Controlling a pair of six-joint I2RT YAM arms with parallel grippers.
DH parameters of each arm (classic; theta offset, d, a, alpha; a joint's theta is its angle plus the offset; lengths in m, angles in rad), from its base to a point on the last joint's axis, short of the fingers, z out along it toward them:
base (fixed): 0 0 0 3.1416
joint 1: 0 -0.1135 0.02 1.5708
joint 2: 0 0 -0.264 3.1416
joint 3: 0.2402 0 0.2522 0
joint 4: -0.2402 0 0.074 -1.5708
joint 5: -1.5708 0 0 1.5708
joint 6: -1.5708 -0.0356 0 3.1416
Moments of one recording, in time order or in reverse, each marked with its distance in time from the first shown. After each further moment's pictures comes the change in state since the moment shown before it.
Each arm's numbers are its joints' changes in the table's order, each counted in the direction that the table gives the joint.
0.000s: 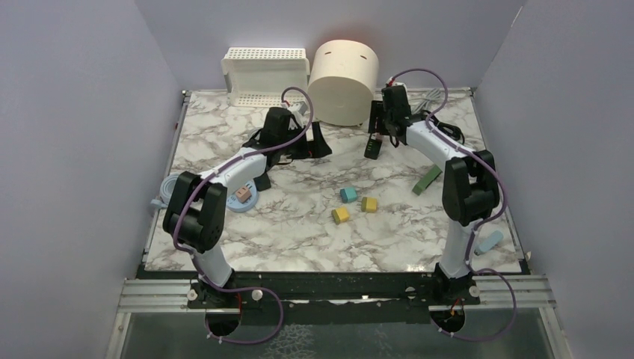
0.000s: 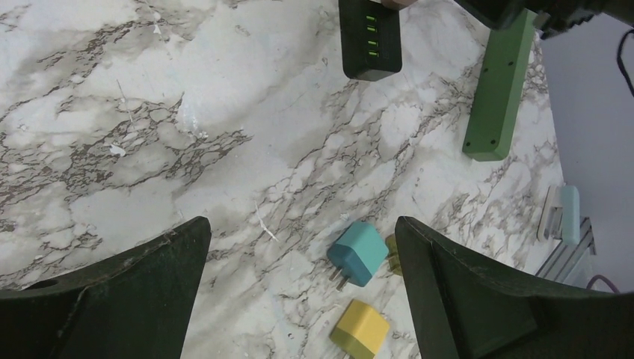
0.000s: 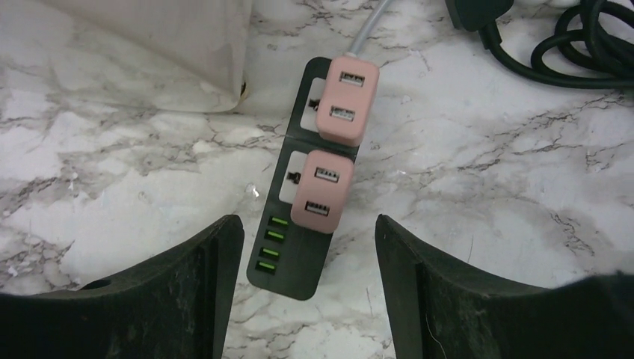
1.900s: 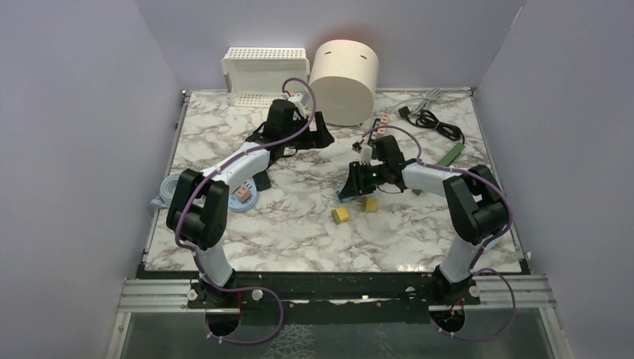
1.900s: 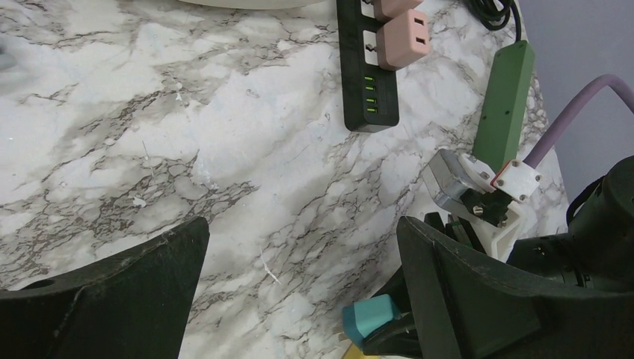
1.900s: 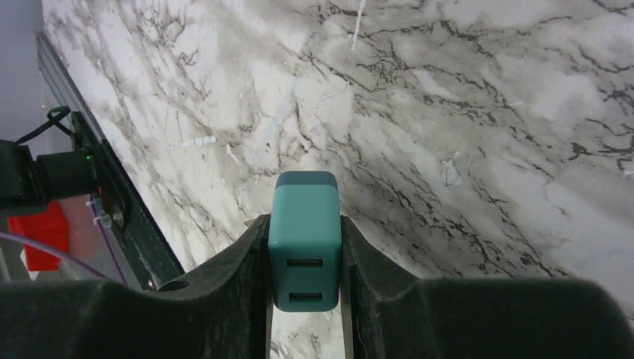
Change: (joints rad) left arm 0.017 0.019 0.081 0.016 0.089 0.002; right arm -0.115 -0.154 -0.535 0.179 0.913 -0.010
